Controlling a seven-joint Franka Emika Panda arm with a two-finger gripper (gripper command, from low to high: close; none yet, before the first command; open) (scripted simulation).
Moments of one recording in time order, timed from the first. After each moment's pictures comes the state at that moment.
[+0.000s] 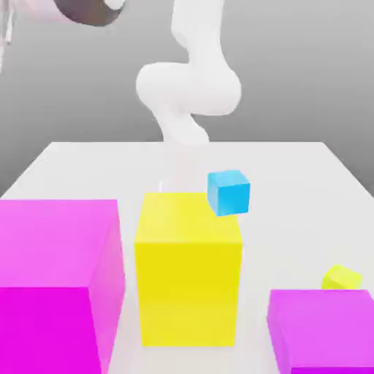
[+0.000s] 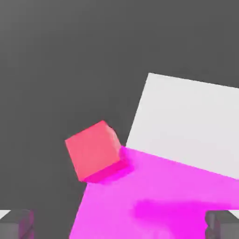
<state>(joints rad) -0.52 -0.25 -0.14 -2.44 -0.09 2.52 1.62</state>
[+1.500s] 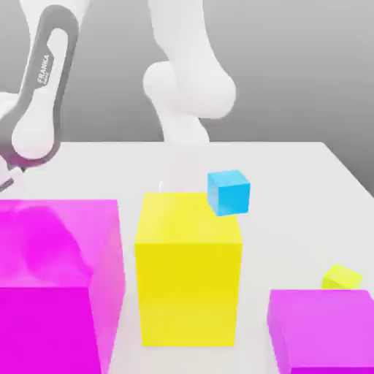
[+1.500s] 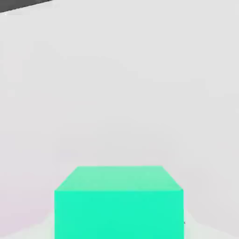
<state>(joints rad) -0.81 0.19 -0.11 -2.40 0.03 2.57 1.51</state>
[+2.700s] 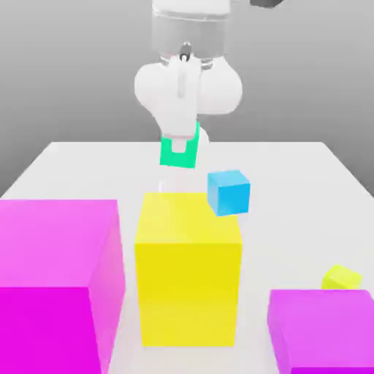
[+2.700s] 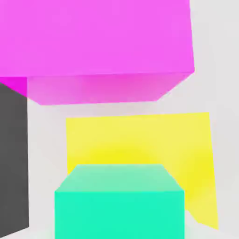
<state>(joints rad) -0.28 -0.55 0.33 -2.48 0.11 1.90 2.43</state>
